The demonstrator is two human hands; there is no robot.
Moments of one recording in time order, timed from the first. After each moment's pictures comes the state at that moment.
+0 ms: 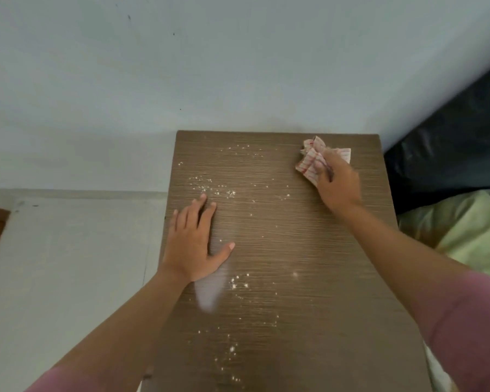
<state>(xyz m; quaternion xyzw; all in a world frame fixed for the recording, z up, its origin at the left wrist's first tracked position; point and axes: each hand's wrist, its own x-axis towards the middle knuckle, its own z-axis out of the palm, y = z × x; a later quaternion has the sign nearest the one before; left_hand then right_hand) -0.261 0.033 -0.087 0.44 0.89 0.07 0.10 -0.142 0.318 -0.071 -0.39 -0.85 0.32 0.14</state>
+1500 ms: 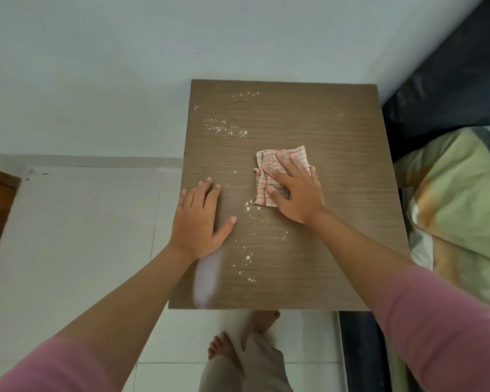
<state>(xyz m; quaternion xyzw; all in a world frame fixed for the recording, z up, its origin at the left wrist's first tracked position) -0.197 -0.047 -0.078 0.45 0.88 0.14 0.08 -0.084 0.167 -0.091 -0.26 -0.94 0.23 -0.01</state>
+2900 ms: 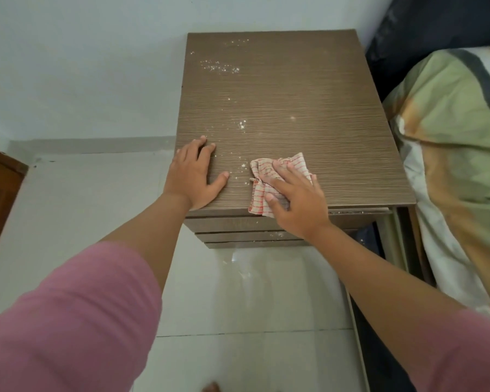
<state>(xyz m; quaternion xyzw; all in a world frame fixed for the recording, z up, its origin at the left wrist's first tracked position) -0.136 -0.116 -0.107 0.48 0.87 0.15 0.00 0.068 0.011 -0.103 -0.28 -0.93 0.24 0.08</state>
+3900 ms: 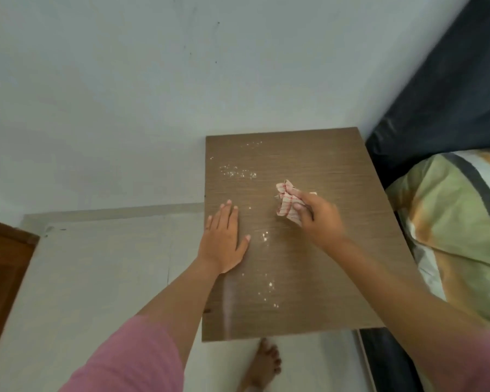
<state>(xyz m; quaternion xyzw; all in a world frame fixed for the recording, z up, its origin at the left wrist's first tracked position) -0.216 -0.043 -0.065 0.49 0.86 0.09 0.12 -0.066 0.126 -0.011 -0.32 -0.86 0.35 0.16</state>
